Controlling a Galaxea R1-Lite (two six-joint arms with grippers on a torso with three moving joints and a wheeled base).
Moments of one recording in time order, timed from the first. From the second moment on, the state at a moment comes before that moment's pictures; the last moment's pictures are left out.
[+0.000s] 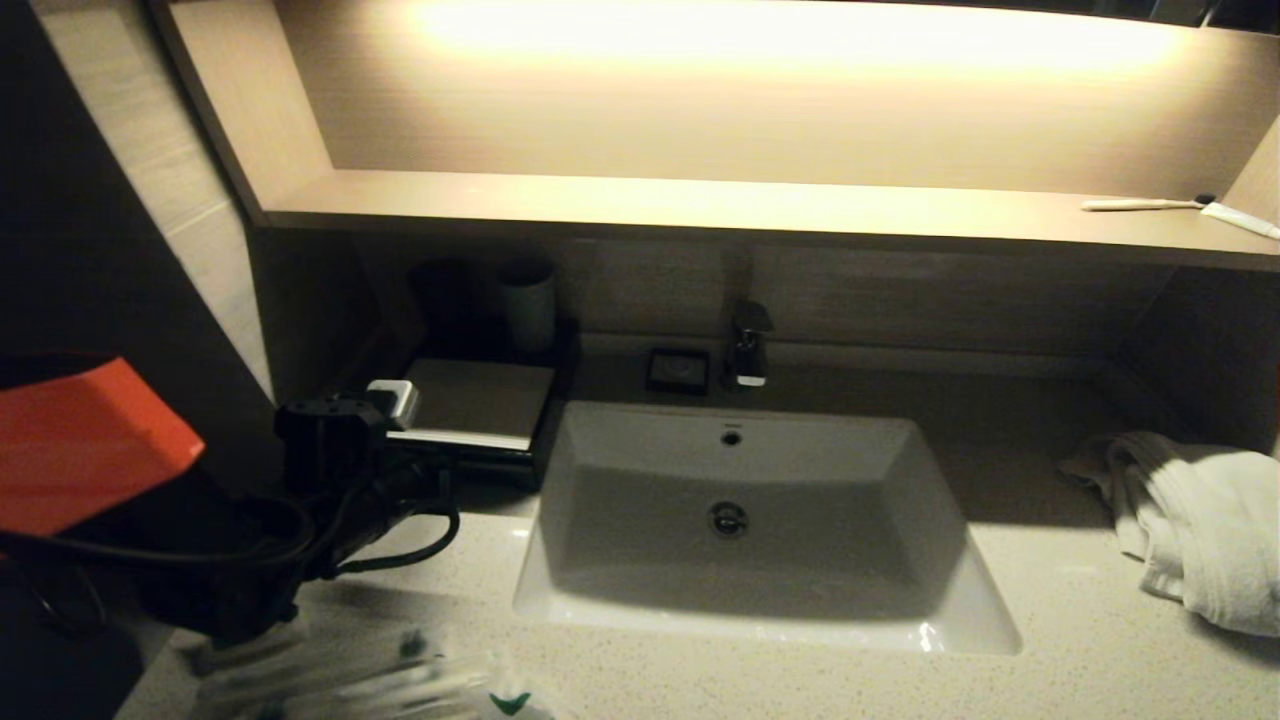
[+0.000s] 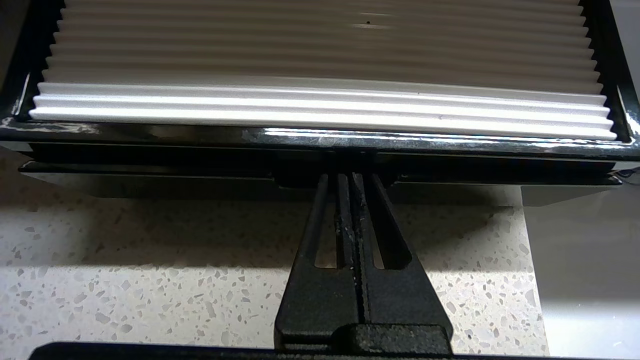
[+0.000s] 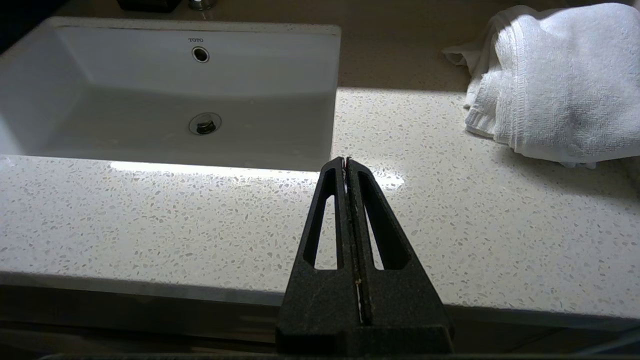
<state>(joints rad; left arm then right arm) -0.21 2.03 -0.66 -0.99 0.03 -0.05 0.00 0.00 0.00 0.00 0.00 0.00</state>
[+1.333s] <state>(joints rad) -0.21 2.07 -0.70 -0.98 0.03 -0.05 0.00 0.00 0.00 0.00 0.00 0.00</state>
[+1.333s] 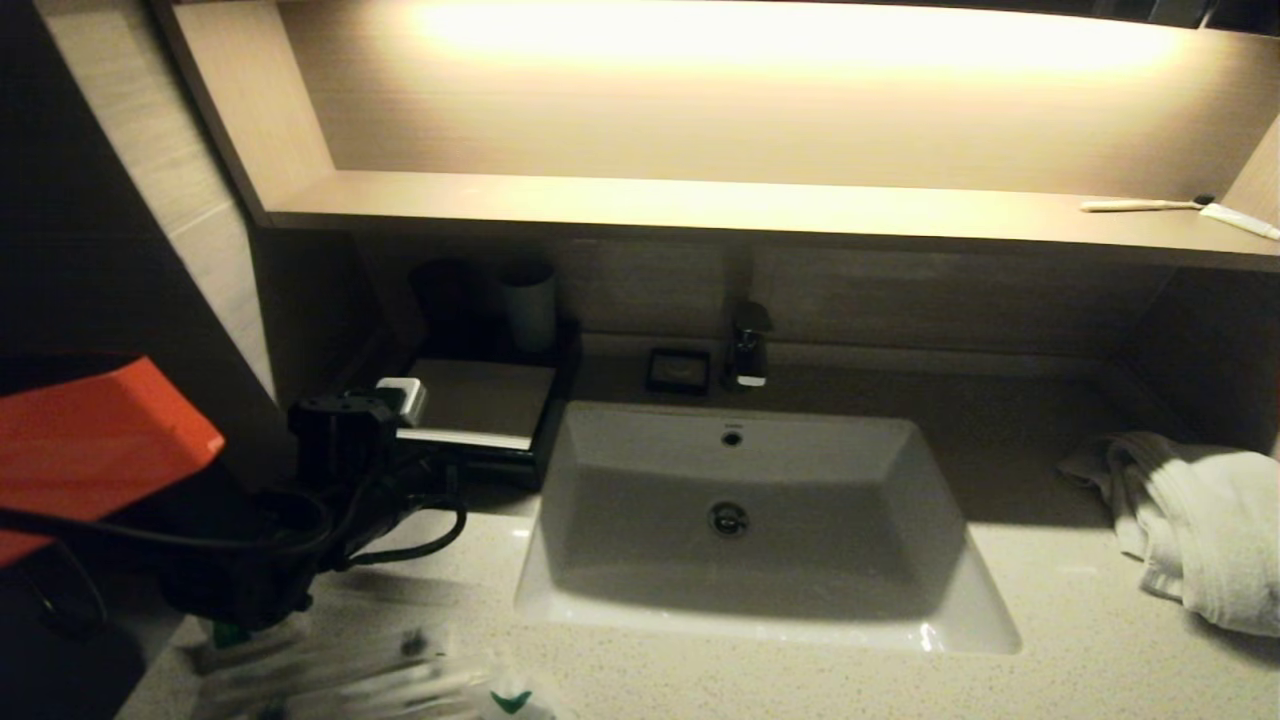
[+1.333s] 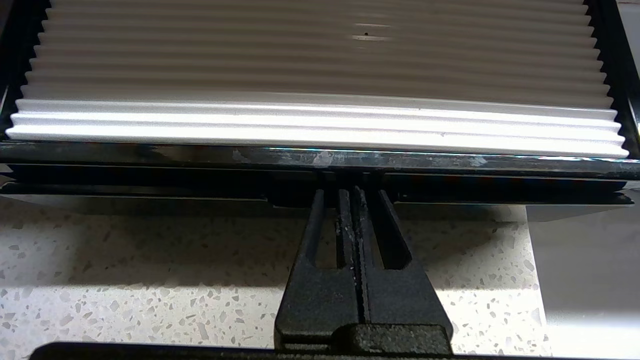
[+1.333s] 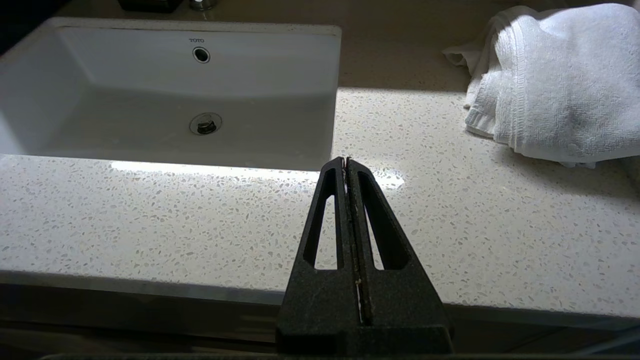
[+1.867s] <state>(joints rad) -0.21 2.07 -0.71 -0.98 0.03 -0.05 0.00 0.00 0.00 0.00 0.00 0.00</state>
